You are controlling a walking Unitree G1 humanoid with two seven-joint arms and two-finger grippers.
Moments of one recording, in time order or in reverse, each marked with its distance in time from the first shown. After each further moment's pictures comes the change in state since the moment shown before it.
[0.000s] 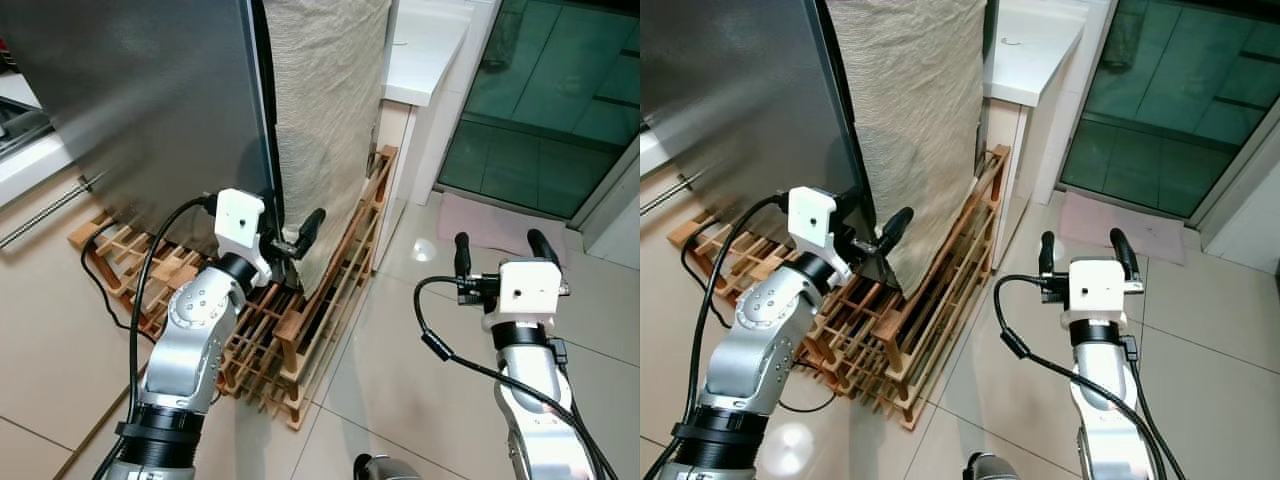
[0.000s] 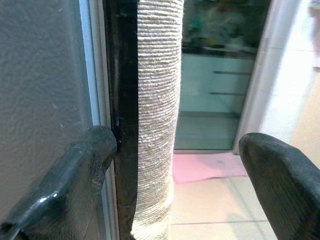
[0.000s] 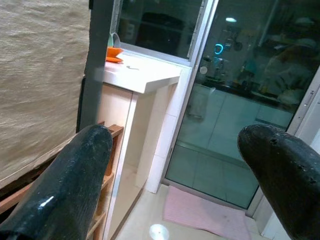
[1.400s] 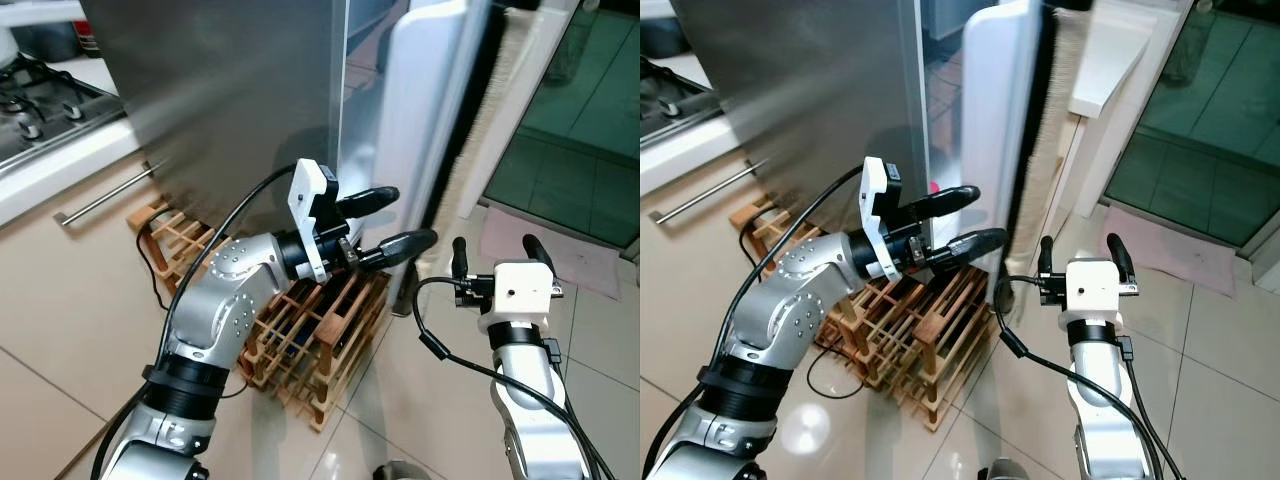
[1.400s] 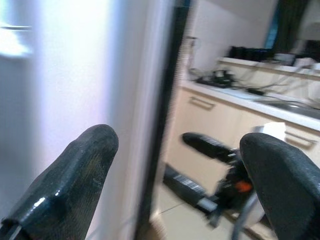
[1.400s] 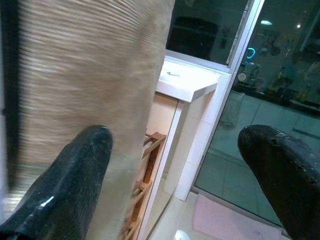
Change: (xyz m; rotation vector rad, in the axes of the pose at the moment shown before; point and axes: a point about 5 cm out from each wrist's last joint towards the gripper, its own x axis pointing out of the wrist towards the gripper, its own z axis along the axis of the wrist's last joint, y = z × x) left arm 0.027 -0.040 0.029 -0.186 -0.031 -0.622; right arm 0.003 0.003 -0.007 -0.001 0.029 -0.002
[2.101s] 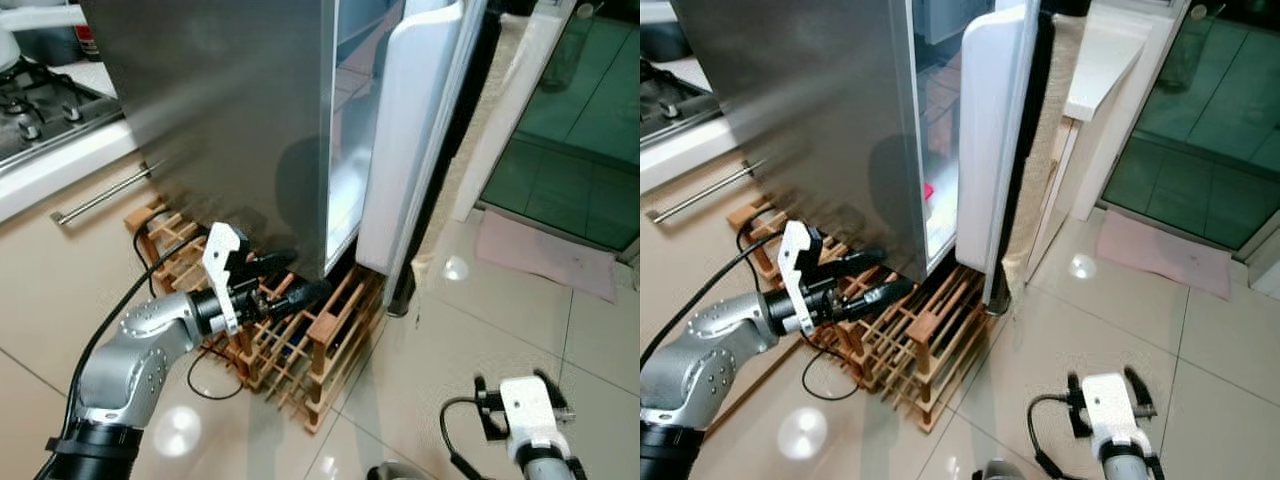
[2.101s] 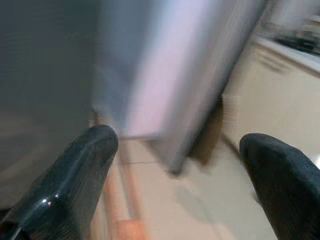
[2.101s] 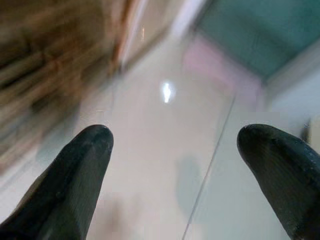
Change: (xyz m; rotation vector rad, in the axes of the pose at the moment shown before) left arm -0.096 0.022 -0.050 -0.111 0.213 0.362; right arm -0.116 -0.031 -0.139 -0.115 0.743 0.129
